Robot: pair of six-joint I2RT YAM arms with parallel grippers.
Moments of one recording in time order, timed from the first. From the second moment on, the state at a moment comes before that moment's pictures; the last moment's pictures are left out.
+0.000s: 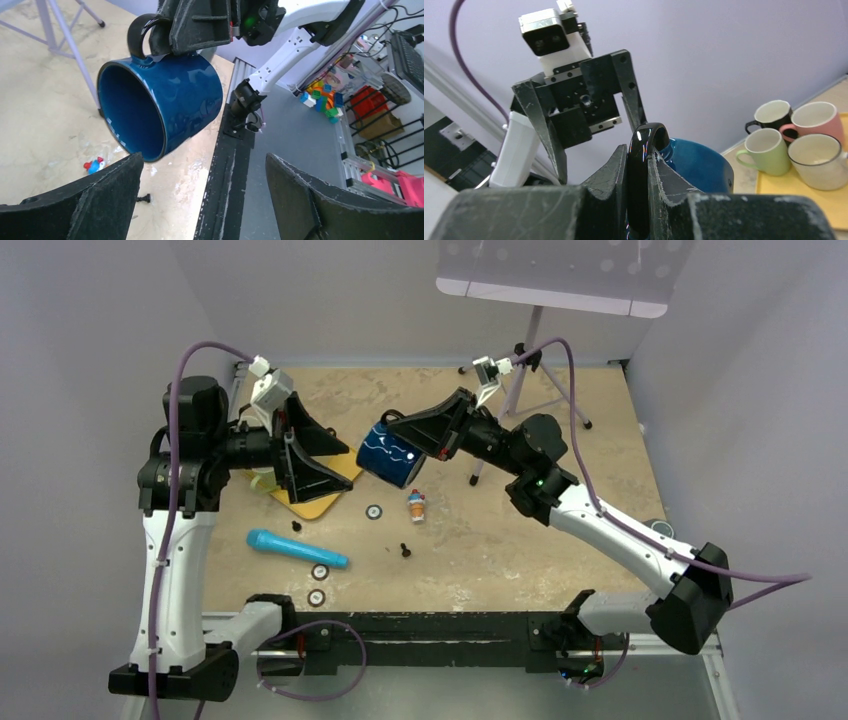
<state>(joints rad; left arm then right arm) -0.01 1.04 1.50 -0.94 1.33 0.08 0.76 1.26 1.08 0.58 -0.43 0.86</state>
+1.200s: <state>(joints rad) -0.19 1.47 1.25 -1.05 0.10 0.62 0.81 1.20 1.13 -0.17 0.38 0.69</state>
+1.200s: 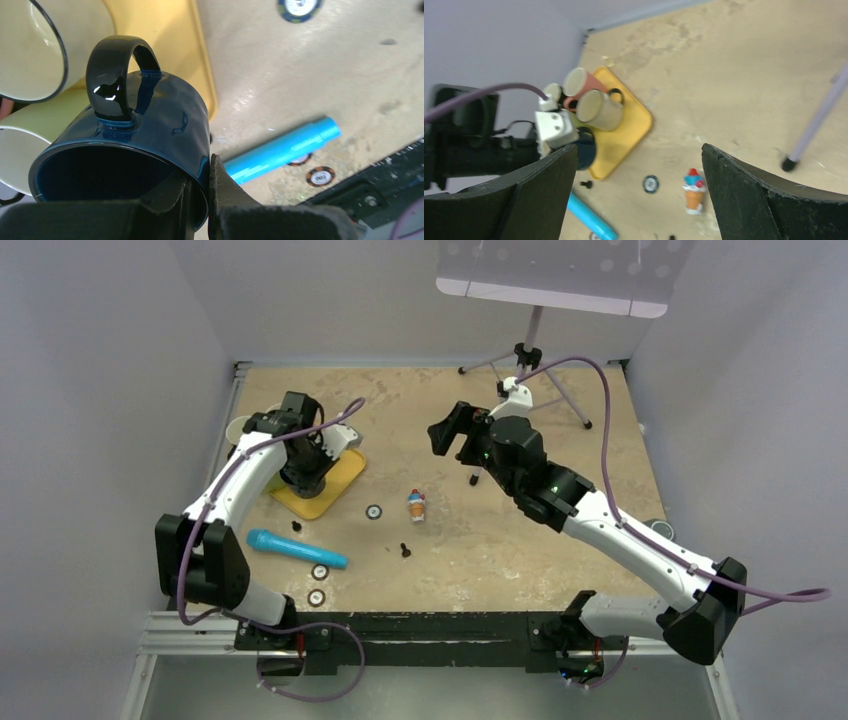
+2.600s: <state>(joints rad) -0.01 1.55 1.29 -0.98 0.20 0.82 0.04 1.01 0.83 -0.54 0.69 0.85</state>
